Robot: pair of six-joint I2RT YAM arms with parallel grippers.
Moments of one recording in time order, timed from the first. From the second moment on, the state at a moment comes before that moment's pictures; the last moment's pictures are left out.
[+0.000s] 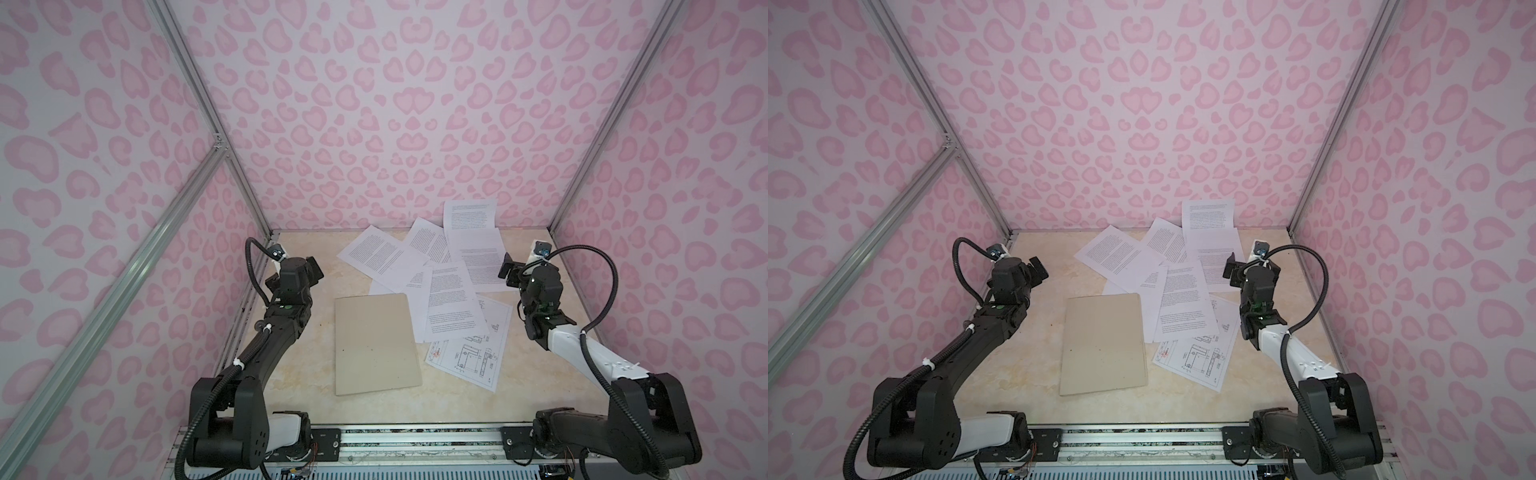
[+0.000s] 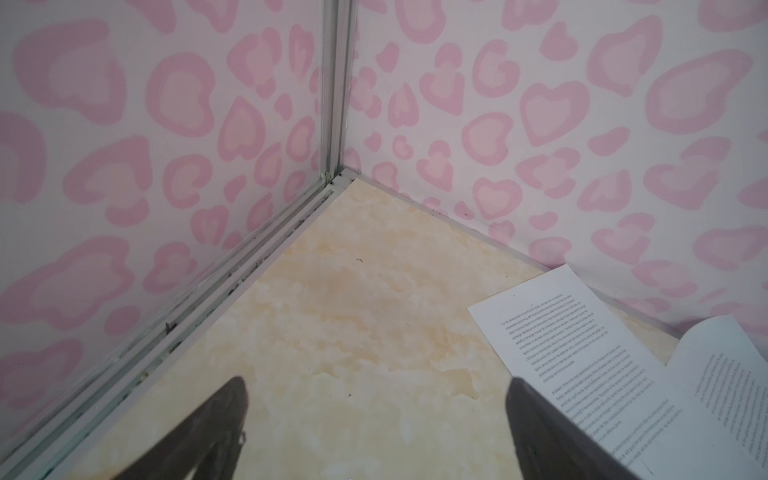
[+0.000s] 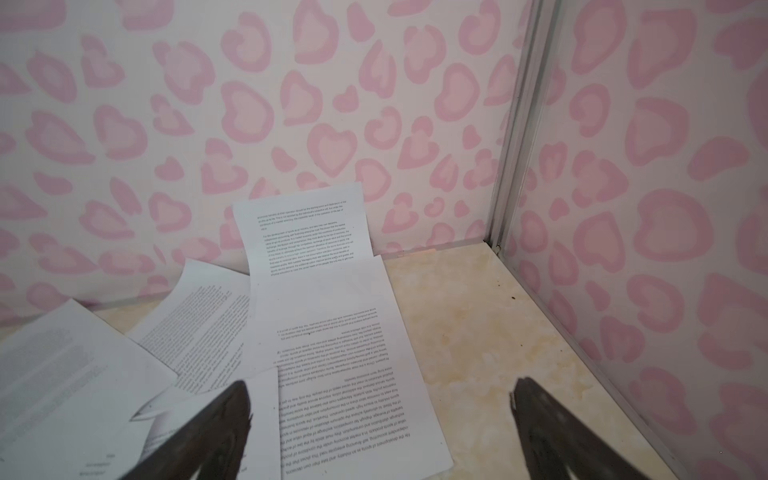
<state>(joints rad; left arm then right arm) -0.08 1.28 0.81 -0.02 -0.42 -0.45 0.08 1.30 0.69 0.41 0.24 0.21</state>
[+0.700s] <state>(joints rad) -0.16 1.25 0.62 -0.55 0.06 -0.68 0.58 1.59 0.83 0.09 -0.25 0.52</state>
